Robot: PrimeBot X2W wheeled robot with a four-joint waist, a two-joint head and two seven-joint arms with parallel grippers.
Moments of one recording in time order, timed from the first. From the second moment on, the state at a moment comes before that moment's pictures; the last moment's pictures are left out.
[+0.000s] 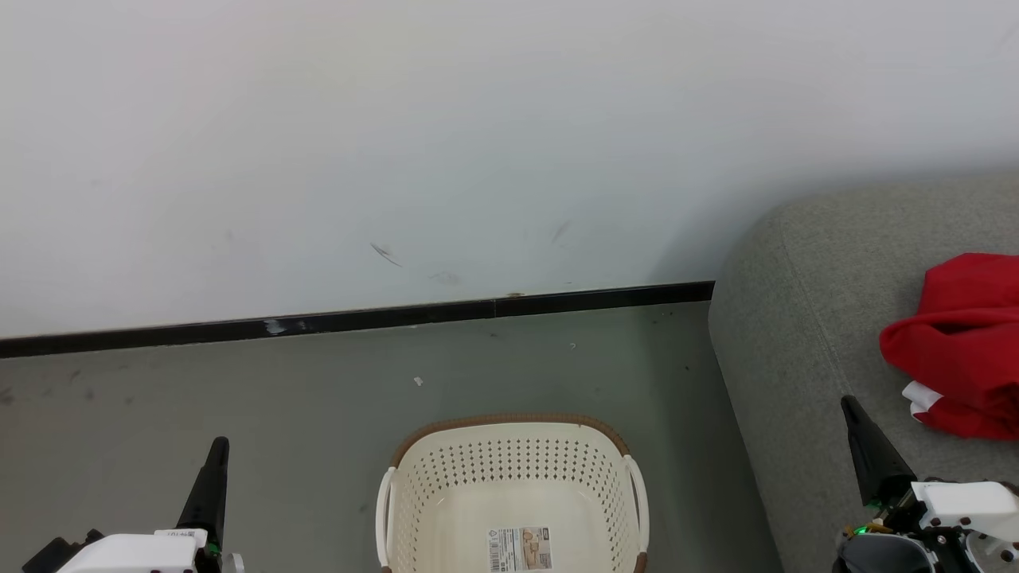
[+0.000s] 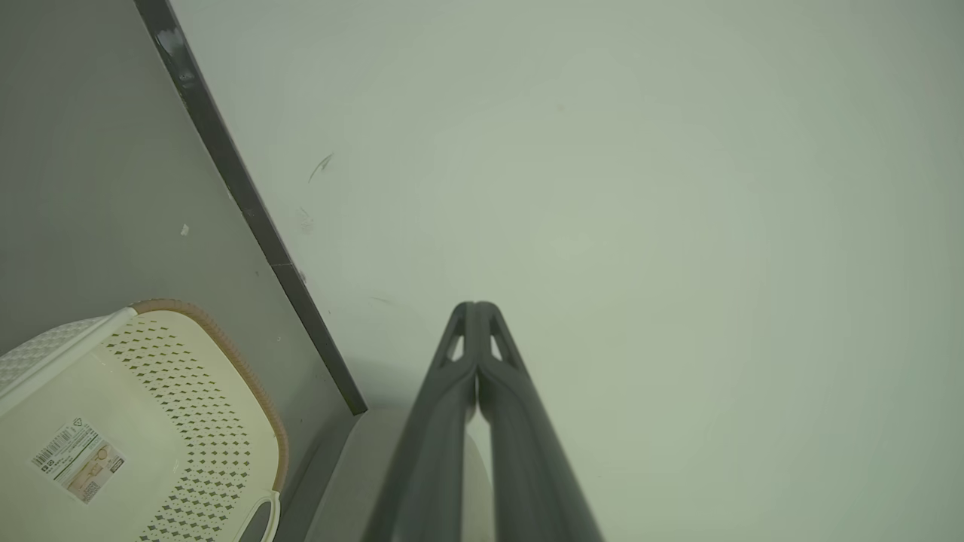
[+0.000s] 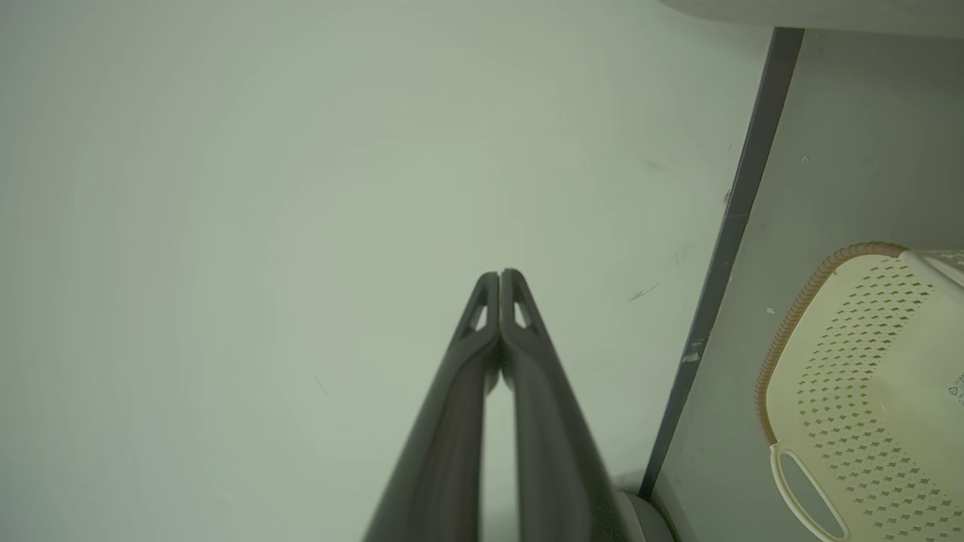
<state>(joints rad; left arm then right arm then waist) -0.06 0.03 0.08 0.27 -1.60 -0.12 0.11 -0.05 -0.13 0.01 0.24 1.72 0.12 0.00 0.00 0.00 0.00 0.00</state>
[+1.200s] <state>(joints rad) -0.06 0.03 0.08 0.28 -1.60 -0.12 0.11 -0.05 -0.13 0.00 0.26 1.72 0.12 0.00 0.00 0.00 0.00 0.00</state>
